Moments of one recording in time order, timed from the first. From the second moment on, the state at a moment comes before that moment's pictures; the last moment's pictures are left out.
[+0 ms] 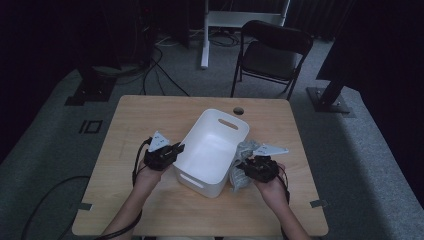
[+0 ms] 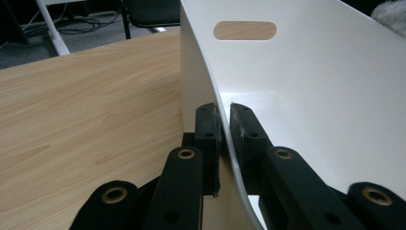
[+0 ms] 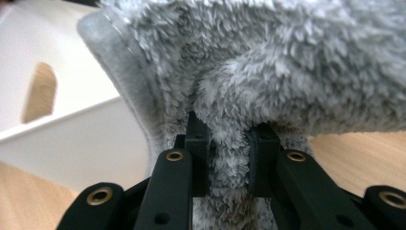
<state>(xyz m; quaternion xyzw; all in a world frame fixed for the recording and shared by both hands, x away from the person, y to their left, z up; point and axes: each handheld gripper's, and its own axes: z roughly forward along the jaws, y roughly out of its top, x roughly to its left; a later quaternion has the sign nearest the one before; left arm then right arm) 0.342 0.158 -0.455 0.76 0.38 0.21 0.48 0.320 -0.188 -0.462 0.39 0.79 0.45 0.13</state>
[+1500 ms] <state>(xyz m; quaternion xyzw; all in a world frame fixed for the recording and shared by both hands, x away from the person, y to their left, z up) 0.342 0.157 -0.456 0.75 0.39 0.21 0.48 0.334 -0.213 -0.467 0.42 0.77 0.47 0.12</state>
